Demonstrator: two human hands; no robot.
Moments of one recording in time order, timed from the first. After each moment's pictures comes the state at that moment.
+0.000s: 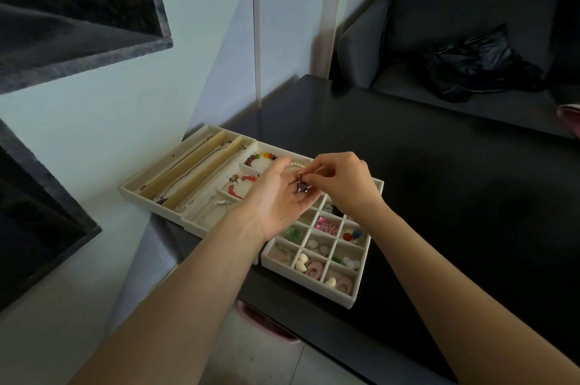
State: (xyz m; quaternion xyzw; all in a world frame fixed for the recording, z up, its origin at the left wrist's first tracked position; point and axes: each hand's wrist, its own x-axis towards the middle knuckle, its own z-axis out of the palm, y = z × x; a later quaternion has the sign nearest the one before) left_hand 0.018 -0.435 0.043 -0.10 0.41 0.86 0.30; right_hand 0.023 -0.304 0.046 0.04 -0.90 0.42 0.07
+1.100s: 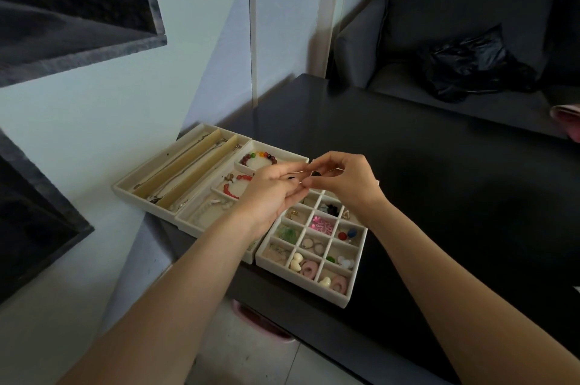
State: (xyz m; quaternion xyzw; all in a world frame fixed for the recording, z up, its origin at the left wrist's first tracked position) left_hand 0.020 -0.436 0.037 0.02 0.64 0.75 0.17; right_hand 0.020 -0.290 0.040 0.01 -0.84 0.54 0.05
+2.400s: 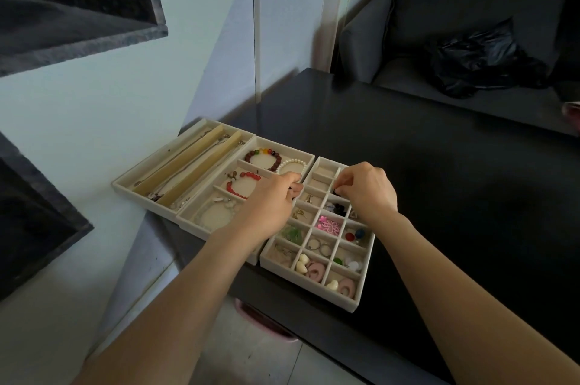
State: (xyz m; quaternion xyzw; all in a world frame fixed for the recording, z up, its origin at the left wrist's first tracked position) left_hand 0.011 -0.446 0.013 0.16 0.92 0.36 0.06; right_hand -0.002 -0.272 0.004 -0.11 -0.96 0.24 0.05
